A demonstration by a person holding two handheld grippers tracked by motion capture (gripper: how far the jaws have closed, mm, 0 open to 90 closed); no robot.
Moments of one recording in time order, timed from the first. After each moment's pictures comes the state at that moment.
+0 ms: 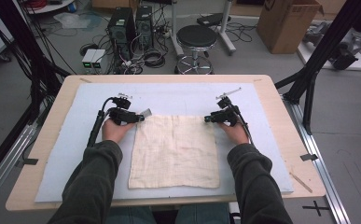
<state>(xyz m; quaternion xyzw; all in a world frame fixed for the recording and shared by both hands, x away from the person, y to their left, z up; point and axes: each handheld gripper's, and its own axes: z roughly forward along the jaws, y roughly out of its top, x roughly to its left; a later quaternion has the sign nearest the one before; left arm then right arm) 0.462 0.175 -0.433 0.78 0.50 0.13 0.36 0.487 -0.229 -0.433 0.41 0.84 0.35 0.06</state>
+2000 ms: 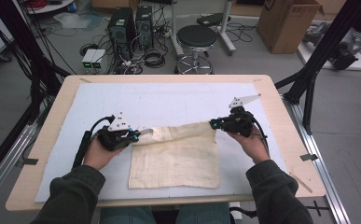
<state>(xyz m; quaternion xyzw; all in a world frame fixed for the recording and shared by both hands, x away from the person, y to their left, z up) 0.336 0.172 -0.393 0.86 0.25 0.21 0.39 0.398 -0.246 -0.370 0.28 0.84 0.46 0.05</state>
